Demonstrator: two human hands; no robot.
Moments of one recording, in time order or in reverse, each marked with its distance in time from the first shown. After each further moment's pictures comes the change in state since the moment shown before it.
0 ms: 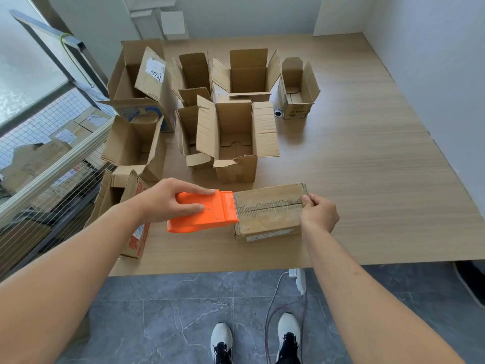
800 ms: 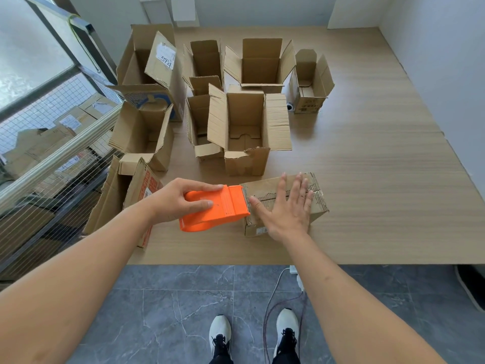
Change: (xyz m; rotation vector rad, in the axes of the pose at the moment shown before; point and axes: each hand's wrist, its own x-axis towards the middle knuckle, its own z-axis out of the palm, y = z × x) left_hand 0.001 -0.028 0.022 -0.162 0.035 0.005; right_hand -0.057 0.001 0.040 -0.848 -0.382 -0.629
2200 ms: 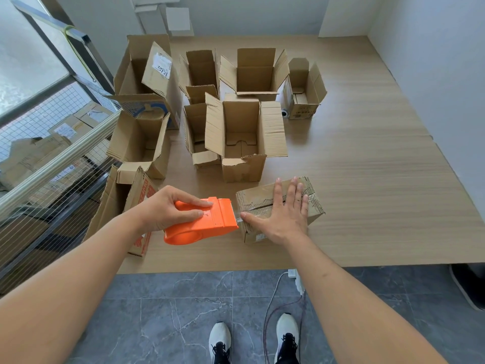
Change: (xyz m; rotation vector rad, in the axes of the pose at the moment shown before) left_hand -0.014 -0.009 -0.013 -0.104 -0.008 0.005; right_hand 0.004 -0.002 -0.008 -0.009 -0.121 -0.009
